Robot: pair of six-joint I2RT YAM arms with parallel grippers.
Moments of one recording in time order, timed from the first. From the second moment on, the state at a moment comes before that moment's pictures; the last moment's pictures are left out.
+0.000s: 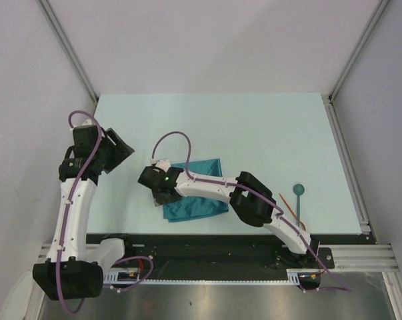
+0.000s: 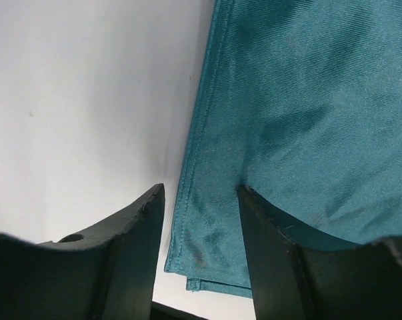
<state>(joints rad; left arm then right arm) 0.08 1.02 1.08 -0.80 0.08 -0.61 1.20 2.36 1.99 -0.78 0.26 0.84</state>
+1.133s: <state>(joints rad) 0.13 1.03 0.90 -0.67 0.31 -0.63 1.18 2.28 1.84 -0.64 0.23 0.81</state>
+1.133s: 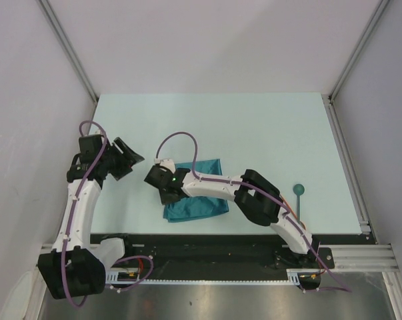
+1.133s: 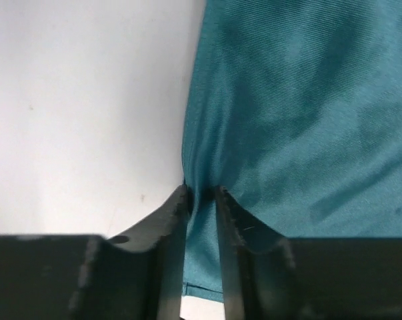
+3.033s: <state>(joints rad) 0.16 1.19 0.72 -0.45 0.53 -0.62 1.10 2.08 1.43 -0.31 0.01 0.78</state>
